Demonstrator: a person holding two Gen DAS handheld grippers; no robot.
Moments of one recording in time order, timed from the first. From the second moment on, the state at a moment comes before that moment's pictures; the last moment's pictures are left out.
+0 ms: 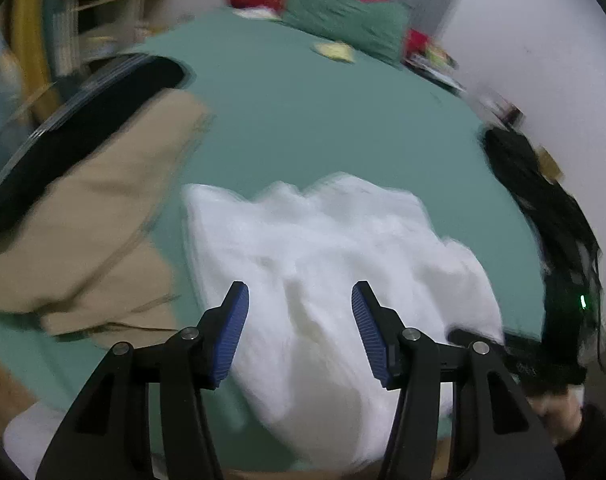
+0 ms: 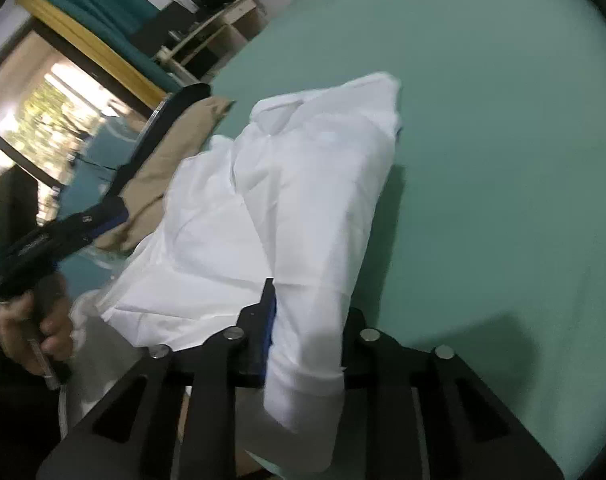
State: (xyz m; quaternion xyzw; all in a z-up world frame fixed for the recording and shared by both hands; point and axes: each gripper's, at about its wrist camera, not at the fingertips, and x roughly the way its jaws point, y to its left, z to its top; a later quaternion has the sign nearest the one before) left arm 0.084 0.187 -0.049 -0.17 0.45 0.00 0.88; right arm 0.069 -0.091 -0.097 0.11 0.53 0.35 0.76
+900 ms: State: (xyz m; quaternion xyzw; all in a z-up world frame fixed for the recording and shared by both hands) left arm 0.068 0.121 -0.083 -0.16 0.51 -0.05 0.84; right arm 0.061 -0.214 -0.048 0.13 0.47 0.23 0.84
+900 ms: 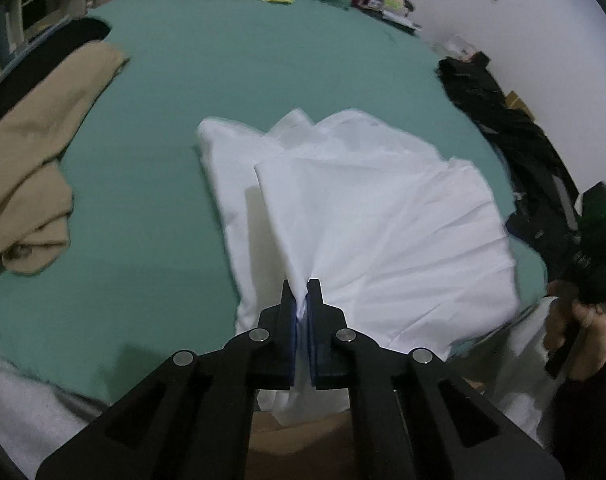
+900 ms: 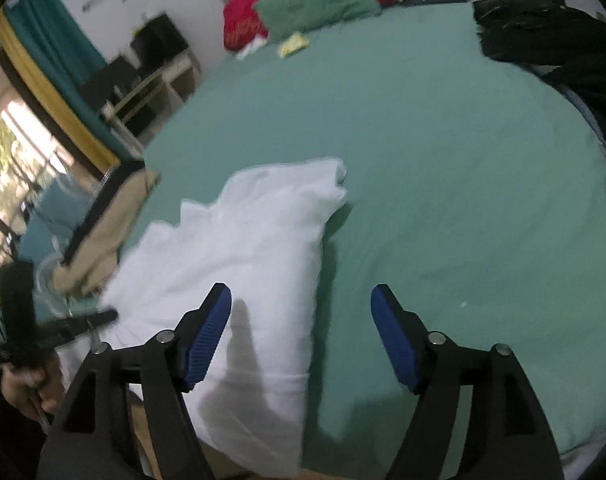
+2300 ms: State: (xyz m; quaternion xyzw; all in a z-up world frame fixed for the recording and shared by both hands) left arm 0.135 0.064 -0.127 -0.28 0.51 -0.18 0.79; right arm 0.057 -0.195 -0.085 0.04 0.49 0.21 0.84
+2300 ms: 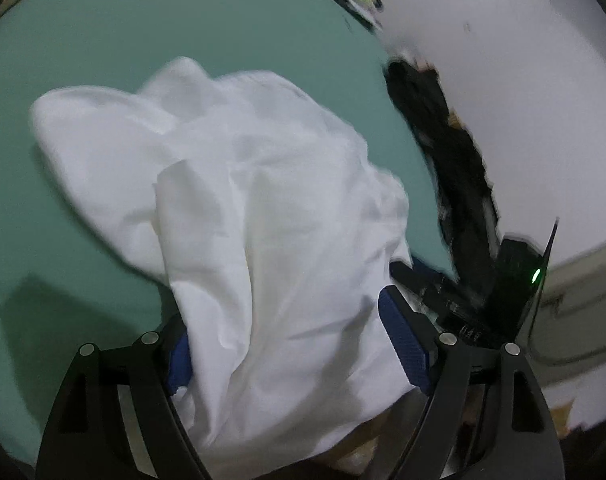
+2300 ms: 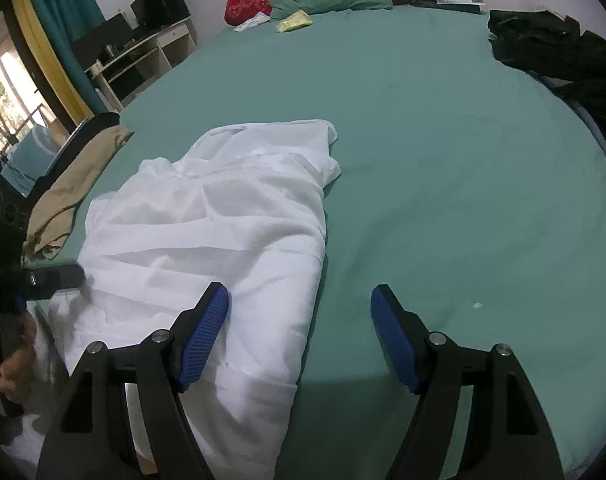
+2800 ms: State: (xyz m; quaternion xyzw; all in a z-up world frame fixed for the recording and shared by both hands) left arm 0.148 0.034 -0.131 -0.17 0.52 -0.12 0.83; right arm 0.060 -0.204 -0.098 0.15 0.50 0.25 0.82
